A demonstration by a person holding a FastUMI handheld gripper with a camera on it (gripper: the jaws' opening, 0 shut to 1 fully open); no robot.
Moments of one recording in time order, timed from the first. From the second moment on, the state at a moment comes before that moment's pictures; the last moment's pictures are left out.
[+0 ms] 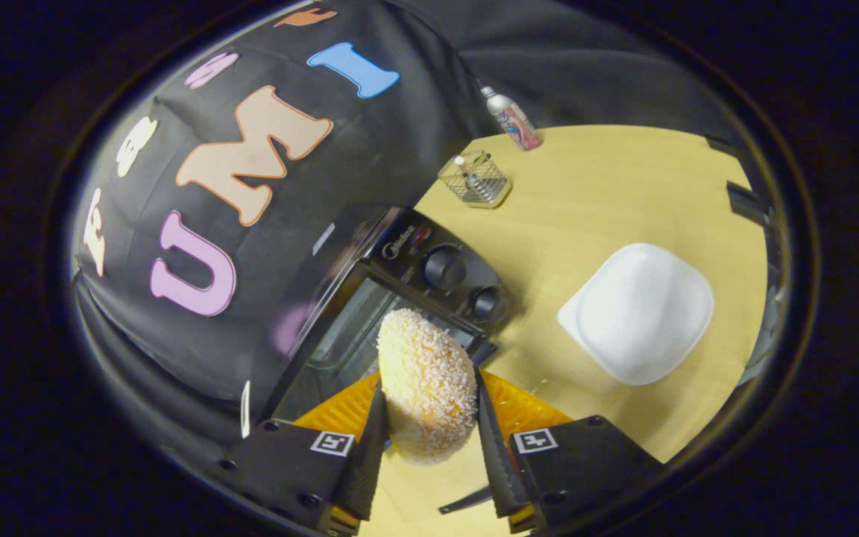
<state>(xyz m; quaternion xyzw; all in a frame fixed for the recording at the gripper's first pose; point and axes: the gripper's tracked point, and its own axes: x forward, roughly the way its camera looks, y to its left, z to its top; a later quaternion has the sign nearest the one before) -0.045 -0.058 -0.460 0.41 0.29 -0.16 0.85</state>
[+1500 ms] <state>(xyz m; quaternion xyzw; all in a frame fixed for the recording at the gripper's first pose) 0.012 -0.008 -0.488 0.47 0.27 -0.14 0.83</state>
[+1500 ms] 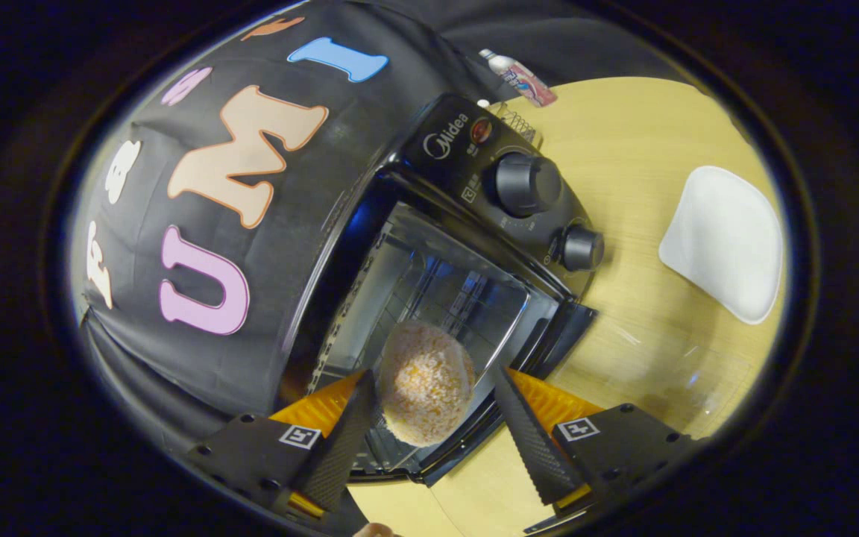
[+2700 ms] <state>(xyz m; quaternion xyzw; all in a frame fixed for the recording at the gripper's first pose) -0.099 -0.040 -0.447 0.30 0.29 -0.08 0.91</state>
